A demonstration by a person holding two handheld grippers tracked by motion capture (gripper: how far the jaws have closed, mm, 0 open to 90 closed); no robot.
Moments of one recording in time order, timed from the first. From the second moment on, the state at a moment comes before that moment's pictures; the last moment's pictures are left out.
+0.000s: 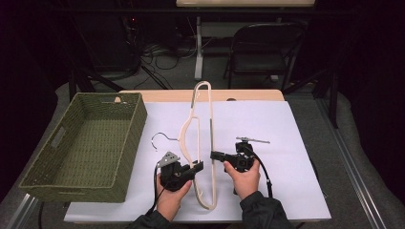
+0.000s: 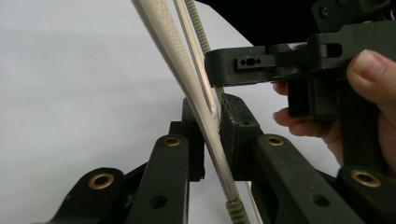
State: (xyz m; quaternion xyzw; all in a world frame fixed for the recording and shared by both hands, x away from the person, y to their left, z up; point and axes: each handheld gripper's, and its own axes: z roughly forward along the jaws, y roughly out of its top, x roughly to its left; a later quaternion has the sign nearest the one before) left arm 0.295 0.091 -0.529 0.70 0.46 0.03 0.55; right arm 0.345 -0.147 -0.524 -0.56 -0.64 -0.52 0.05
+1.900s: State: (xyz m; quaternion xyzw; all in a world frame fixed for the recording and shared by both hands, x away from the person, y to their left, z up) left arm 0.315 0.125 -0.513 0.65 0.53 -0.06 0.53; right arm 0.336 -0.169 -0.521 -0.55 -0.67 -0.50 0.00
